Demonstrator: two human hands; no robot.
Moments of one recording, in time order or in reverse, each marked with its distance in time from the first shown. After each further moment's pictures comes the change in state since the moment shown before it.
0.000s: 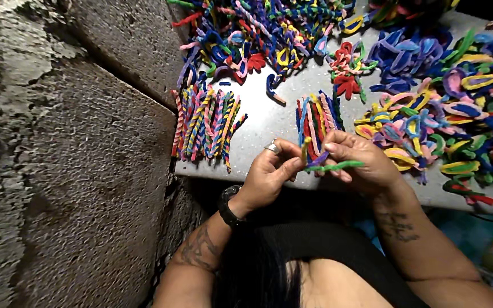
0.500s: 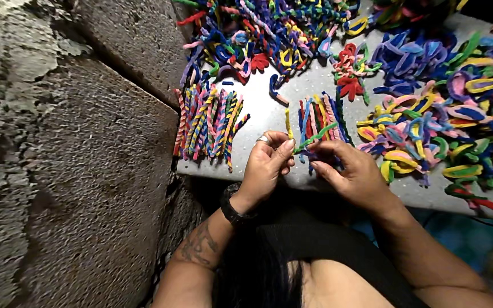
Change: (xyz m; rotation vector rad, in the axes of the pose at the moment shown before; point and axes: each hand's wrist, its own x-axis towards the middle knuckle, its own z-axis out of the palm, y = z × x) left_hand 0.005 0.004 0.004 -0.108 0.256 -0.200; right_hand -0.008 0.016 0.014 -1.103 0.193 -0.485
